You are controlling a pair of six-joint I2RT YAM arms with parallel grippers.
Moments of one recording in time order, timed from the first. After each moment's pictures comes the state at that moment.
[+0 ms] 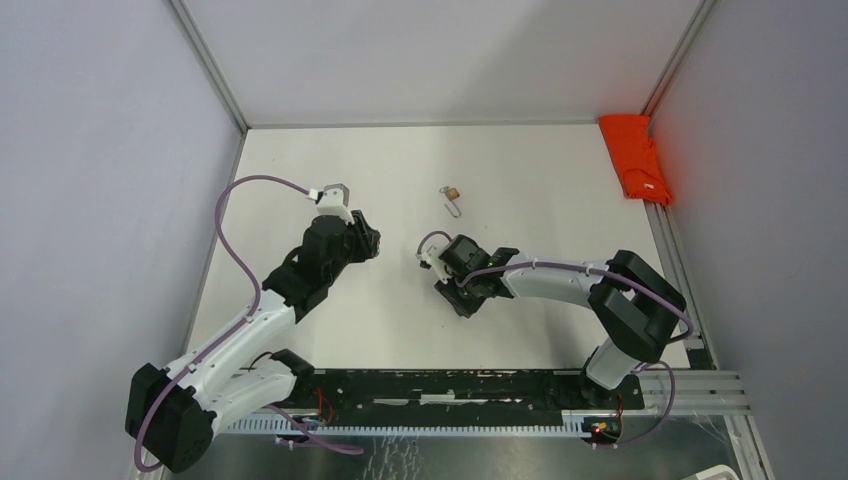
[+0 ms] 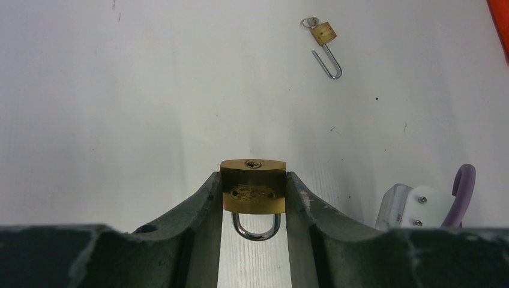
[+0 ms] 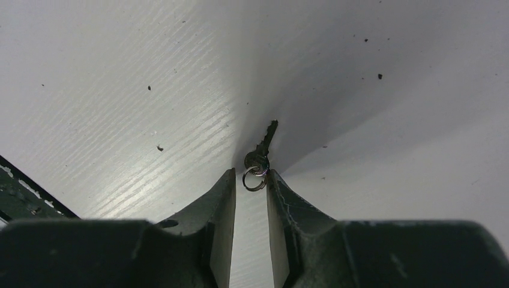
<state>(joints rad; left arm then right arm) -0.55 0.96 0.65 -0.14 -0.25 -0.48 0.92 1.64 0.92 -0.43 -0.08 0.02</state>
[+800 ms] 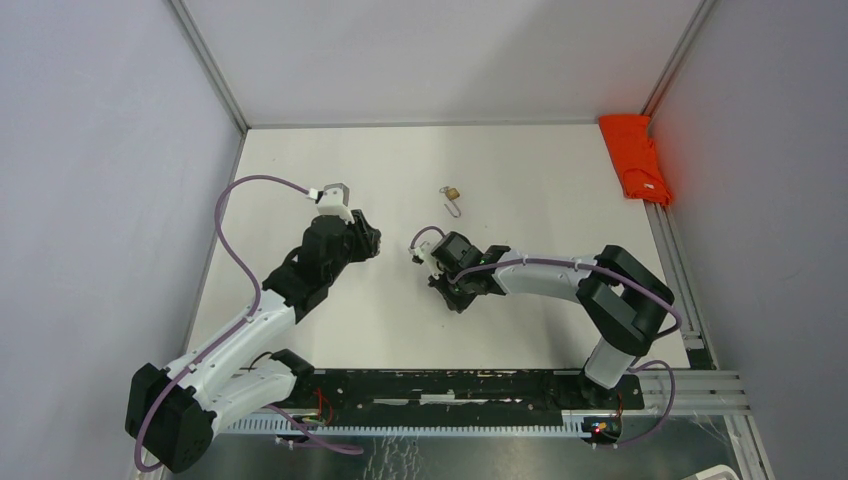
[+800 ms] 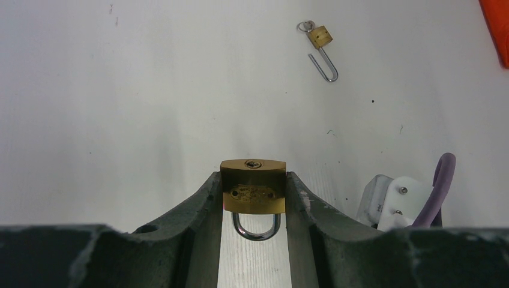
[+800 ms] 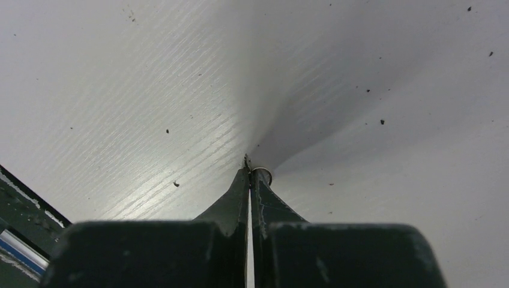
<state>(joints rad) -0.55 0.96 0.65 -0.13 -0.25 -0.48 0.92 1.70 0.96 -0.37 -0.09 0.06</state>
